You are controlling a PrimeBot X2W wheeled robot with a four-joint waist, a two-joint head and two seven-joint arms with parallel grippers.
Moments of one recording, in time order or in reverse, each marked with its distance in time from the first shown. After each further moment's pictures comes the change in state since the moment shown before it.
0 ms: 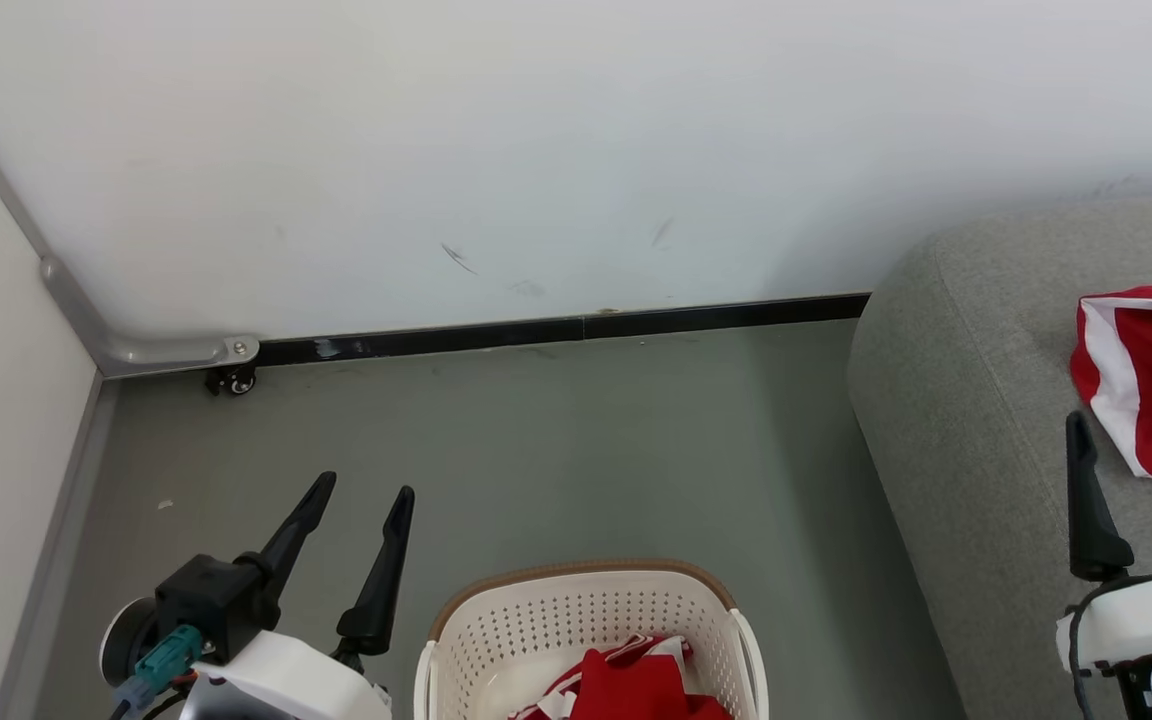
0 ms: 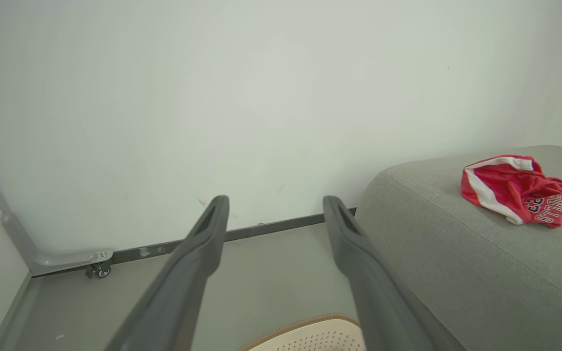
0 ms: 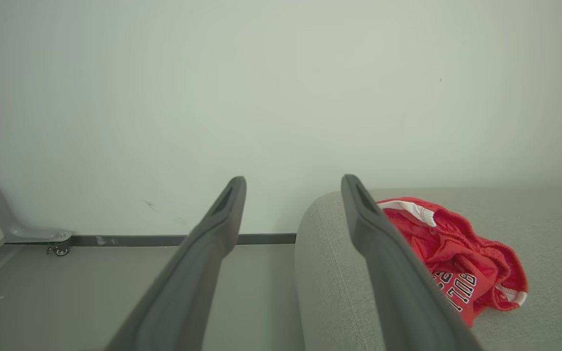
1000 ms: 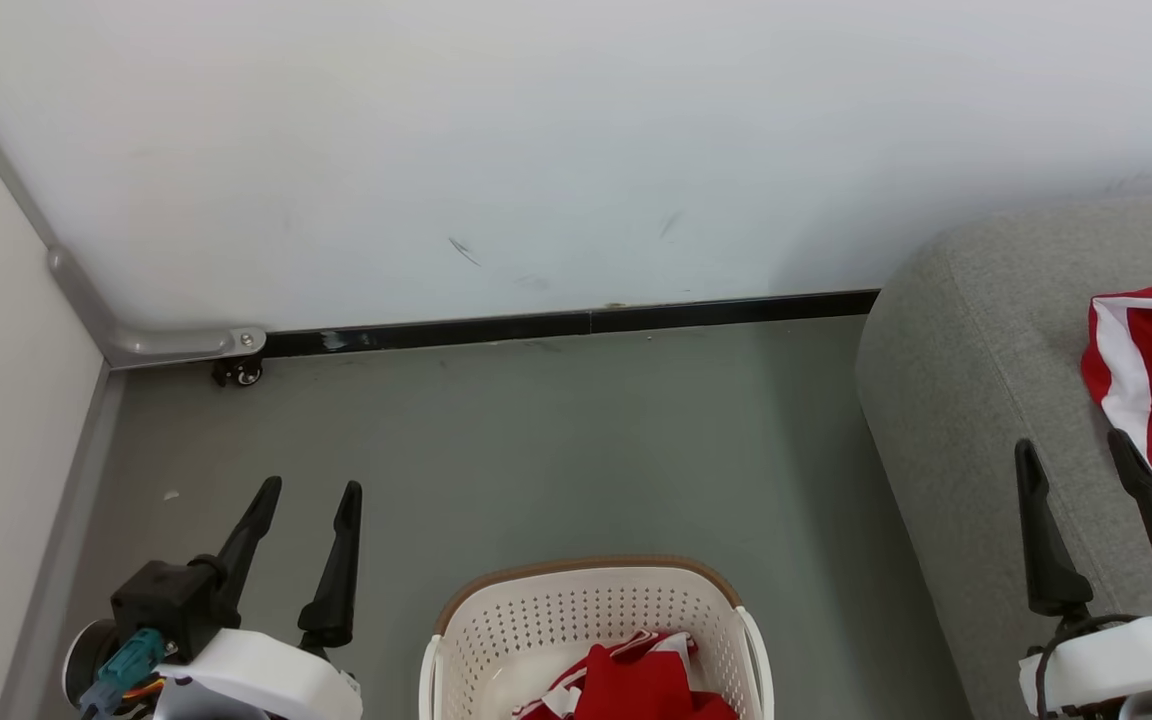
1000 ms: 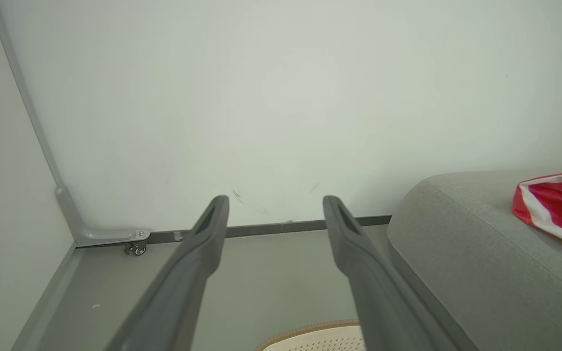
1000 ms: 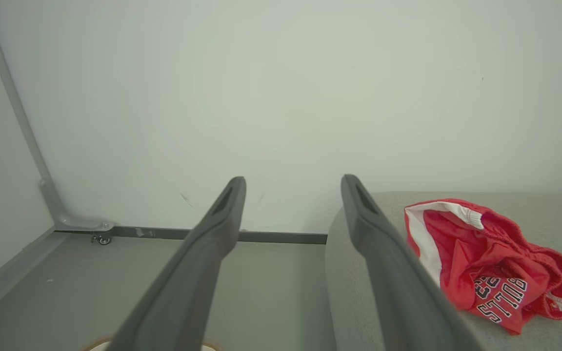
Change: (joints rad) left arm 0.029 -0.019 0.073 0.036 -0.011 0.054 -0.016; right arm 0.082 0.001 0.087 -0.083 0.035 0.000 -0.017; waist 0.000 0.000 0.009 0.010
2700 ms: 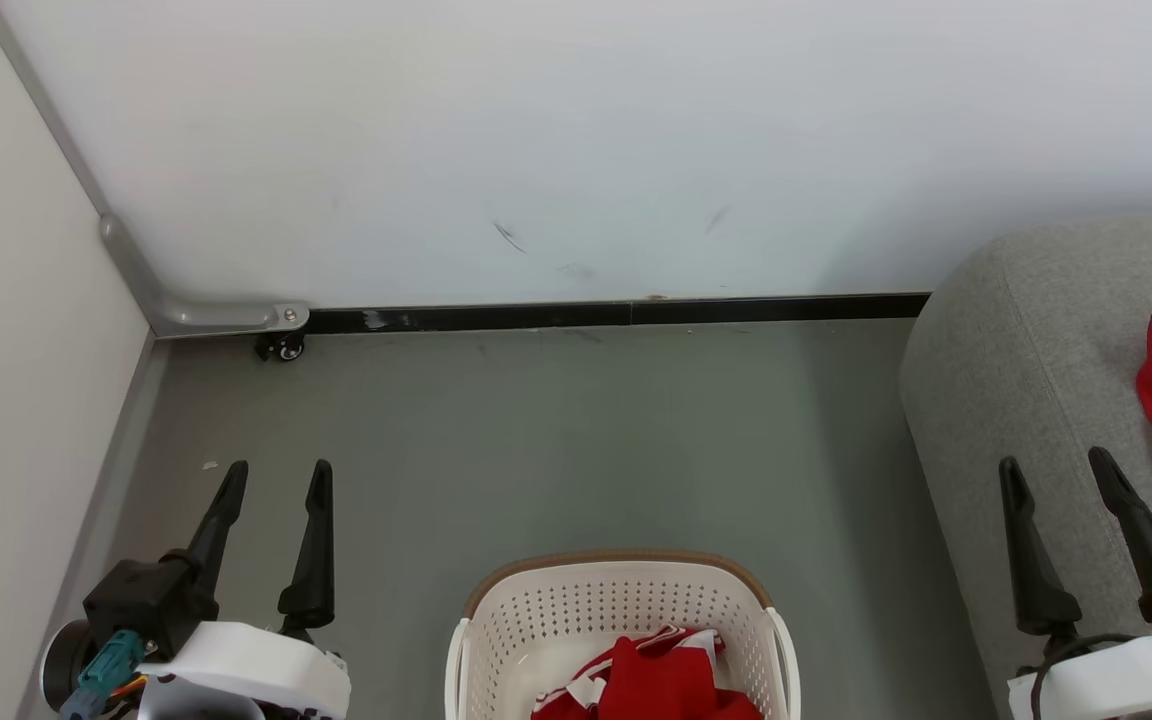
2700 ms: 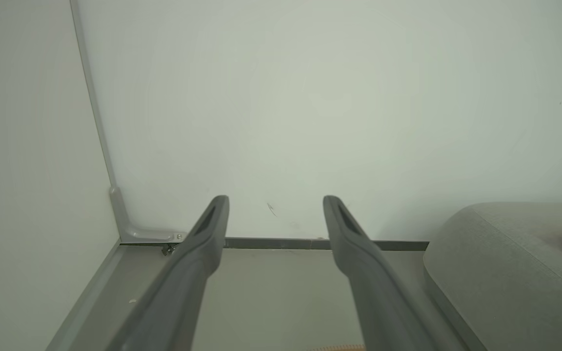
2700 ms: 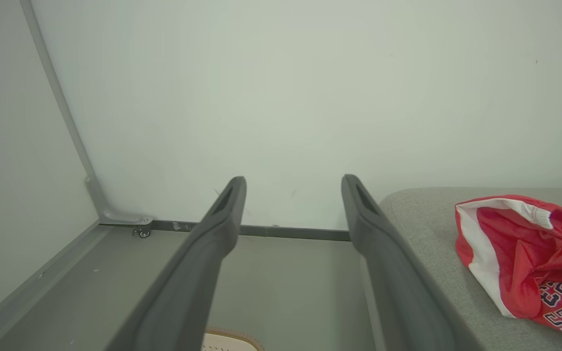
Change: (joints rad) left arm 0.023 -0.058 0.091 -0.012 0.063 0.015 -0.009; right arm 0.034 0.000 0.027 -0.012 0.053 0.000 -0.010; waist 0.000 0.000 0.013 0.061
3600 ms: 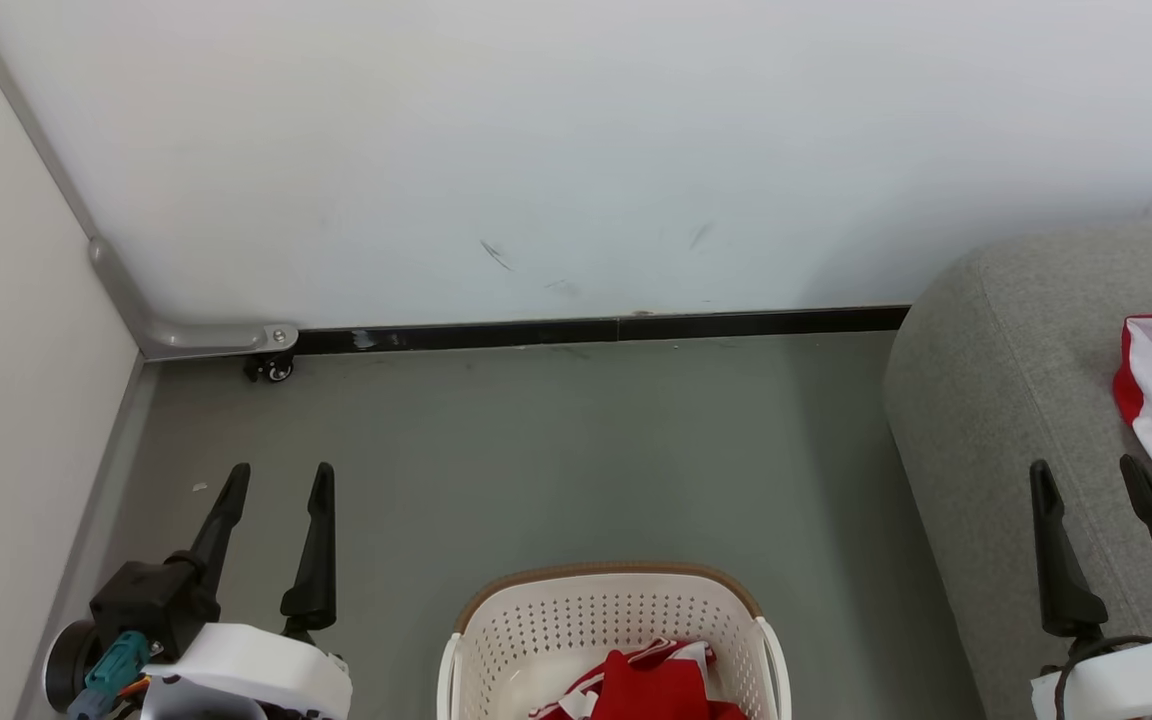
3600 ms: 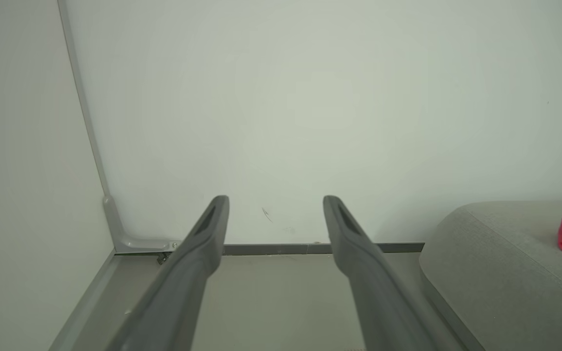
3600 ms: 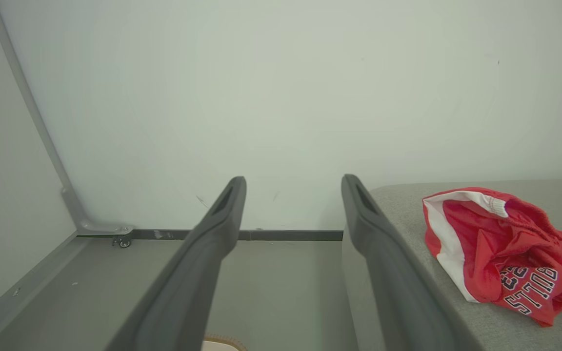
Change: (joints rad) left arm 0.001 -0.016 0.014 0.021 0.029 -0.018 0.000; right arm 0.000 0.000 -0.045 0.025 0.009 0.000 -0.008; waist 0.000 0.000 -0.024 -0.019
